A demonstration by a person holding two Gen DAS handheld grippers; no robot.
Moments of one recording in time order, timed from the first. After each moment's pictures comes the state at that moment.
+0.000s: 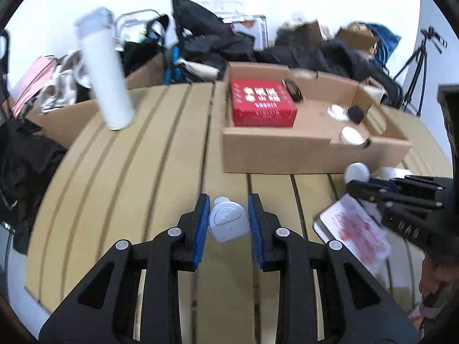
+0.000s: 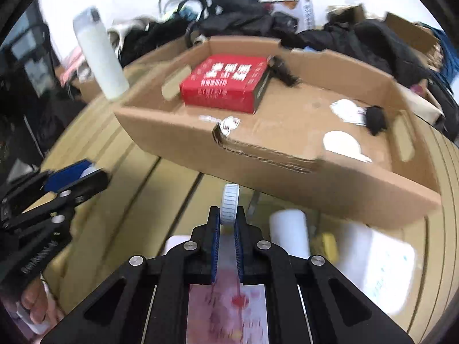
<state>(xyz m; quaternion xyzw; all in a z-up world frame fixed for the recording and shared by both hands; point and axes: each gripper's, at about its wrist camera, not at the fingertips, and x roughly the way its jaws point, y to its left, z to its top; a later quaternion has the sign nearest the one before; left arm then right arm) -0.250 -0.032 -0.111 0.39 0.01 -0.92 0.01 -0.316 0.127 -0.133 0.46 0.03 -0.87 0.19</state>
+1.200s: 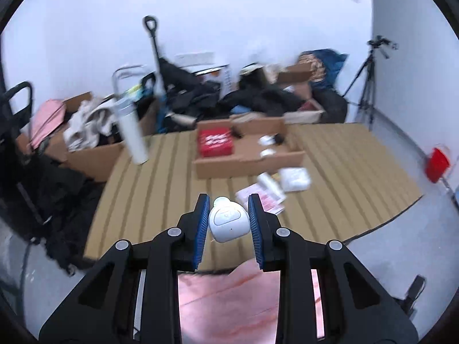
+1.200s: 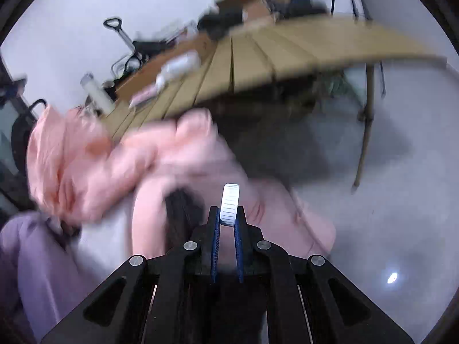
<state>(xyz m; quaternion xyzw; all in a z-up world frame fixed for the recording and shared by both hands) -0.063 0.036 0.068 0.33 -0.02 -0.94 -0.05 0.081 0.364 -0.216 0.44 -0.13 -0.89 0.07</state>
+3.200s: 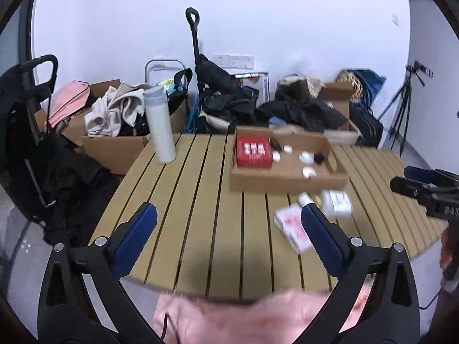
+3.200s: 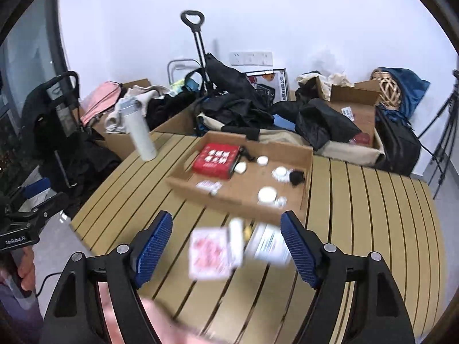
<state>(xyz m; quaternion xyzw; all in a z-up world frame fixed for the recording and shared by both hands) -0.099 -0.016 0.034 0.32 0.02 -0.95 0.03 -0.178 0.210 0.040 0.36 0.02 -0.91 0.20</state>
